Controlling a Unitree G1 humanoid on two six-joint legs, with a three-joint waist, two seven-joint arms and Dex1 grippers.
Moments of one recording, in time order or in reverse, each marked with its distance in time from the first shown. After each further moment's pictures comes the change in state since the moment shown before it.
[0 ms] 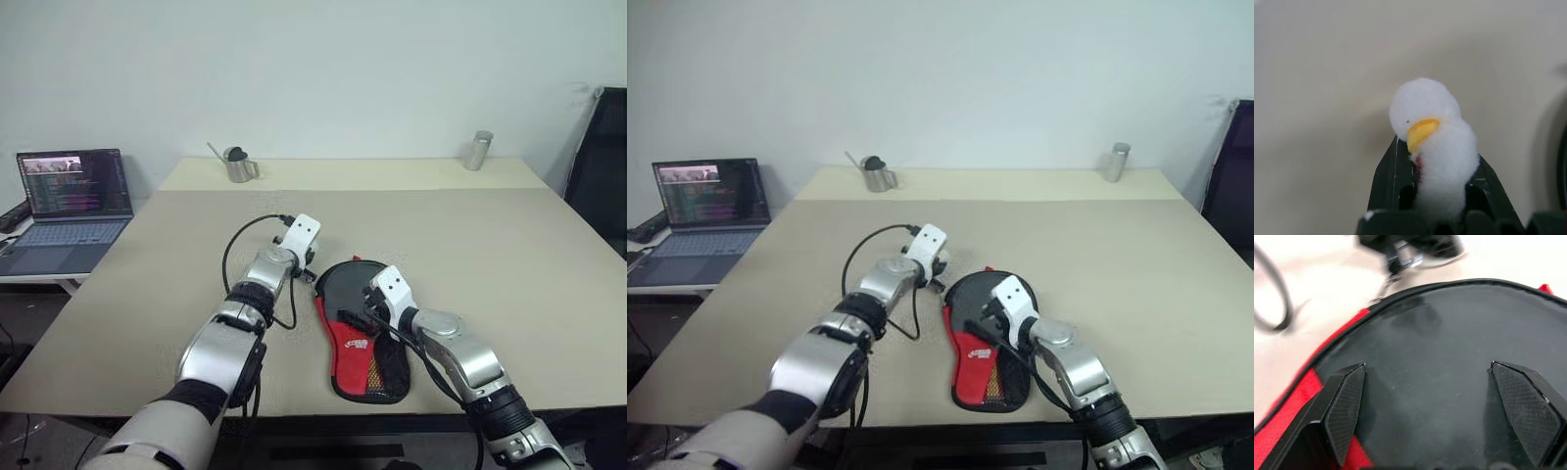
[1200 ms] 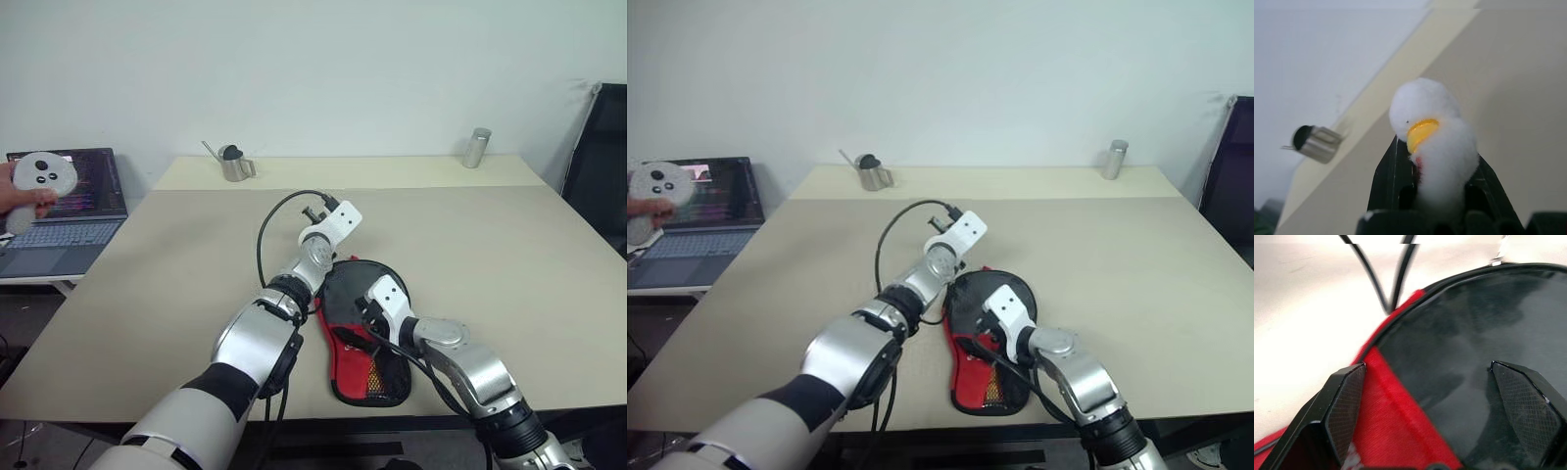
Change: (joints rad) left arm -0.090 -0.170 -0.074 0.139 0.287 -0.208 0.558; right arm 0.068 -0.028 0.035 -0.190 0.001 0.126 0.064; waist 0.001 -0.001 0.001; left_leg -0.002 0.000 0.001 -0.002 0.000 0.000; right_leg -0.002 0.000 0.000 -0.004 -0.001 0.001
